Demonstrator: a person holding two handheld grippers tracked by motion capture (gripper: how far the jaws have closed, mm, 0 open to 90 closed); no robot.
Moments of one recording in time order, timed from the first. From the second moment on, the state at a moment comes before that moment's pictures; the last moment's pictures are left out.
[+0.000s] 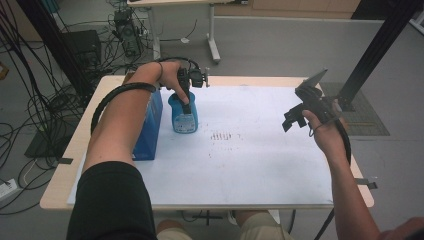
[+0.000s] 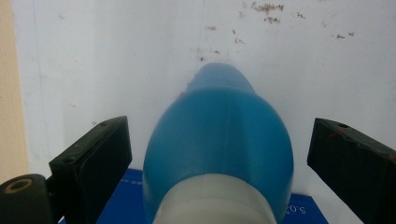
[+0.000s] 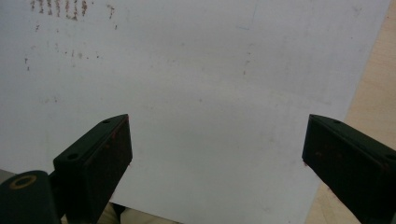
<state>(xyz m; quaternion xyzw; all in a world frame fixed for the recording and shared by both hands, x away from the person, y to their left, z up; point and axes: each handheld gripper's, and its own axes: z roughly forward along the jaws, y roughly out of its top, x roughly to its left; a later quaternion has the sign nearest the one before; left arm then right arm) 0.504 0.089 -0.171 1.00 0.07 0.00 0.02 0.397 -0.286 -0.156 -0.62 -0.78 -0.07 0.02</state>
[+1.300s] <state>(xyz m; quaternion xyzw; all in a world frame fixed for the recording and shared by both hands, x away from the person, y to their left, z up) 0.502 0.084 -0.175 1.00 0.05 0.01 0.00 0.398 -0.288 -0.159 -0.62 -0.78 -0.07 0.02</state>
